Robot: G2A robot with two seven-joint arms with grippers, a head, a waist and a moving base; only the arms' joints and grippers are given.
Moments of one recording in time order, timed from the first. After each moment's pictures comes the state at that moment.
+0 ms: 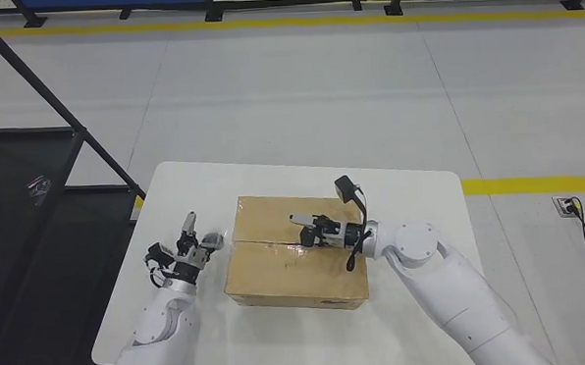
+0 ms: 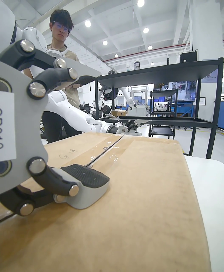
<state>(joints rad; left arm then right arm) 1.01 -1.27 -1.35 -1.01 -0.62 -0.45 -0.33 -0.61 -1.31 0.94 -1.03 0.29 -0.20 0.85</state>
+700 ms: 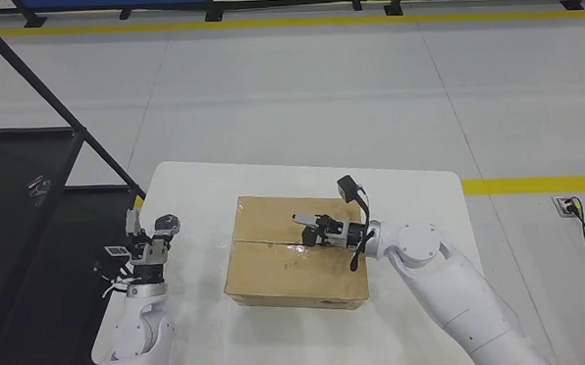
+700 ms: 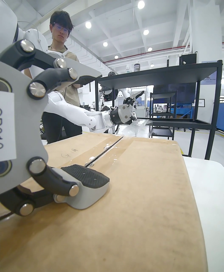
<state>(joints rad) 1.15 -1.26 -1.51 -1.30 -0.54 -0.64 -0.16 -0.62 -1.32 0.96 -1.03 0.28 -0.21 0.87</state>
